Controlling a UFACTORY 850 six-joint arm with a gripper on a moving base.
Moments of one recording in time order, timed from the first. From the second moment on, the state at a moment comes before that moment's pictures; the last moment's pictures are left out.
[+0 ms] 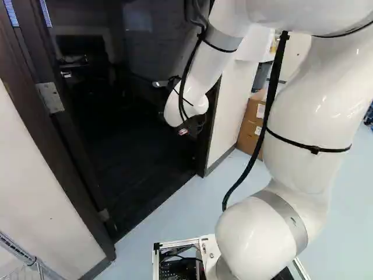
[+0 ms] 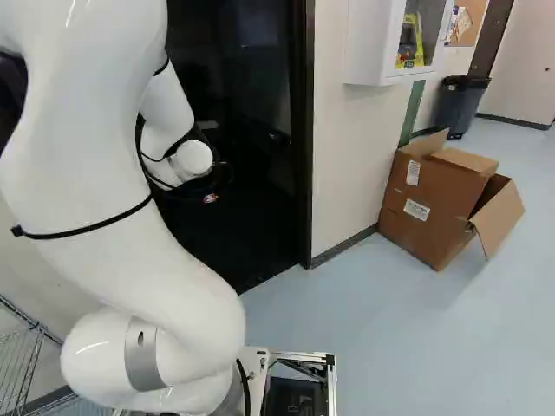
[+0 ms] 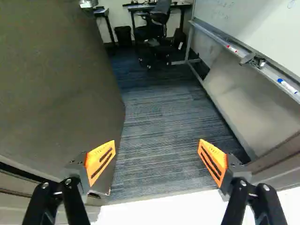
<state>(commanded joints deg) 16.1 -6.1 -37.3 -23.8 31.9 18.0</state>
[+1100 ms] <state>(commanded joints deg) 11.8 3.1 -27.1 -15.5 33.3 16.6</state>
